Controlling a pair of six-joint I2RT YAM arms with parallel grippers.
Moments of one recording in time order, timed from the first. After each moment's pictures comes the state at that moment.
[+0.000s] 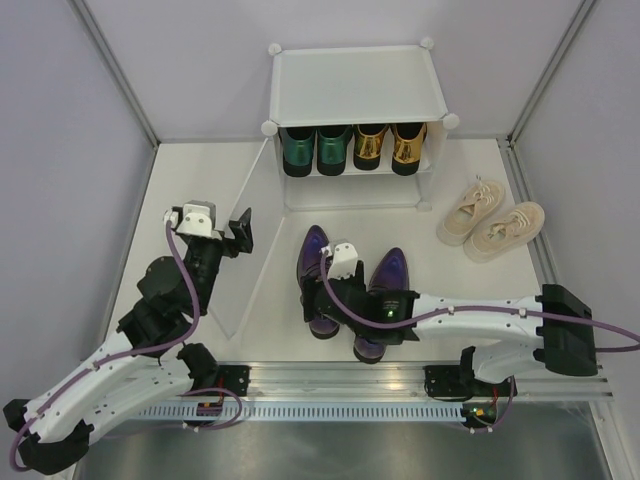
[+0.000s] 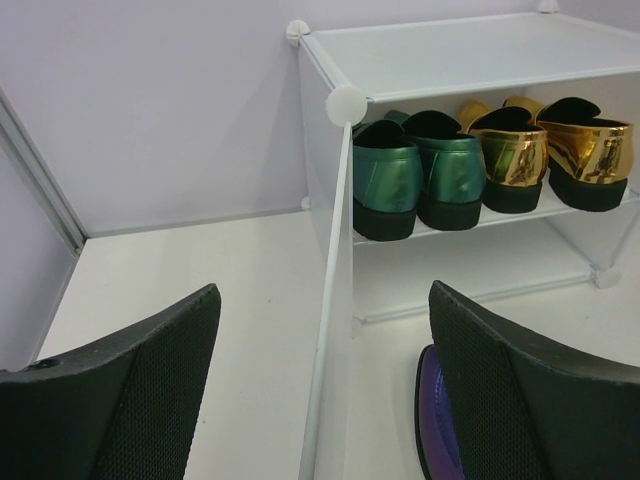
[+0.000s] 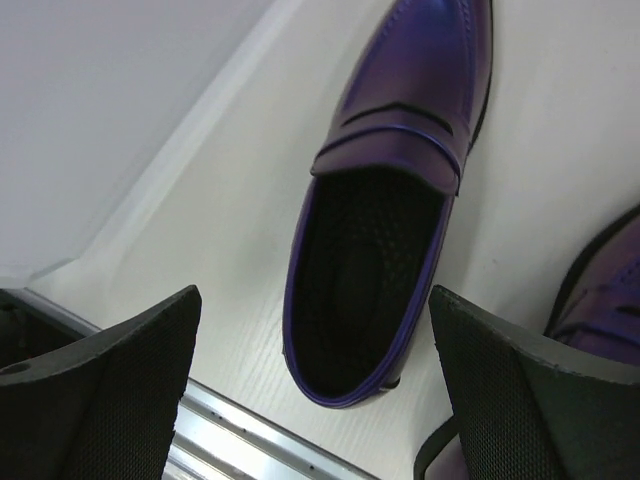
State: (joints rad) left arm -0.85 0.59 0.77 -0.01 -0.68 0.13; right arm 1.32 1.35 0.92 -0.26 0.61 0.76
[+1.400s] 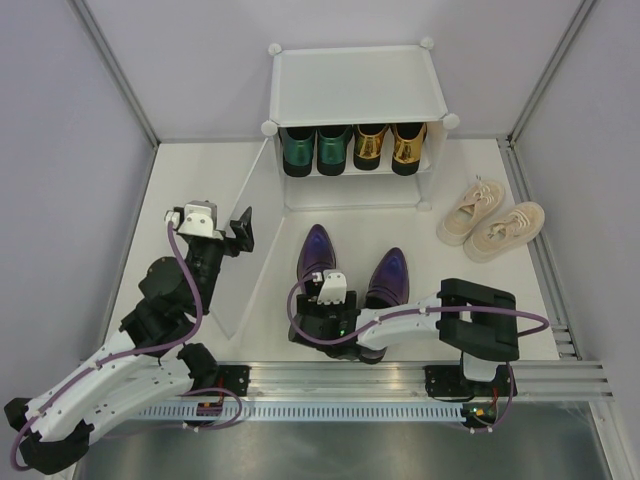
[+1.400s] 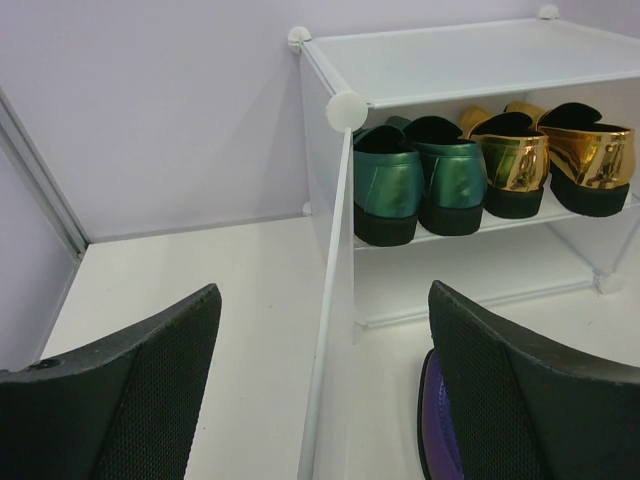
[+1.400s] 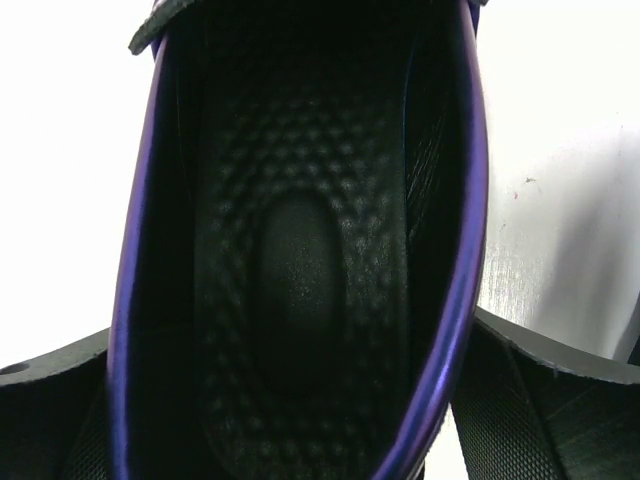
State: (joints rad) left arm -0.85 0.59 0.76 0.03 -0.68 0.15; right arm 1.38 1.77 0.92 -0.24 0.80 1.14
